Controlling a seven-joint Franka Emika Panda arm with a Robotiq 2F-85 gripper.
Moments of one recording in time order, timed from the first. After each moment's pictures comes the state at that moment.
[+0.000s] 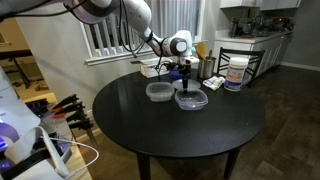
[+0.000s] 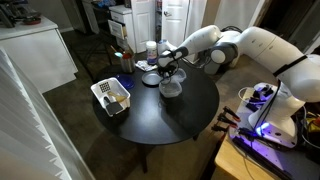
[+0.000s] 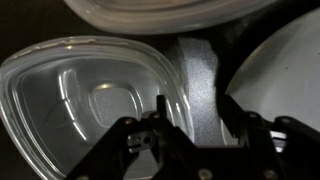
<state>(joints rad) -0.01 1.26 -0.16 -1.00 -0.02 2.21 0.86</state>
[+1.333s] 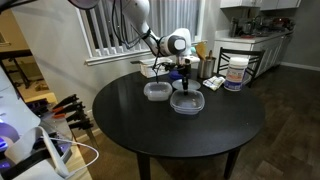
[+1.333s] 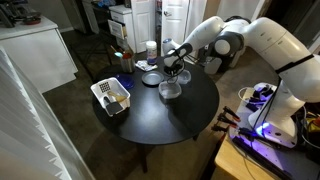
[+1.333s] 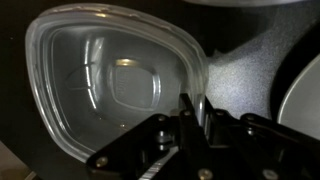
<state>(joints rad) 0.02 1.10 -0.22 -1.29 -0.05 2.32 0.86</state>
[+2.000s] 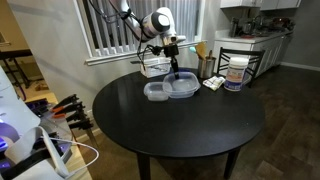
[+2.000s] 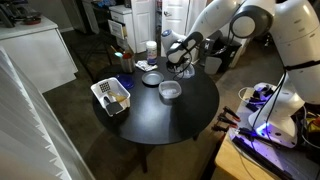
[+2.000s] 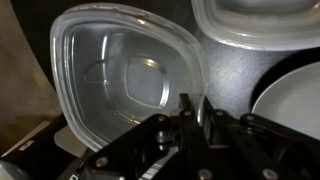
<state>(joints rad) 0.23 0.75 -0.33 -1.70 -0.22 2.36 0.90</state>
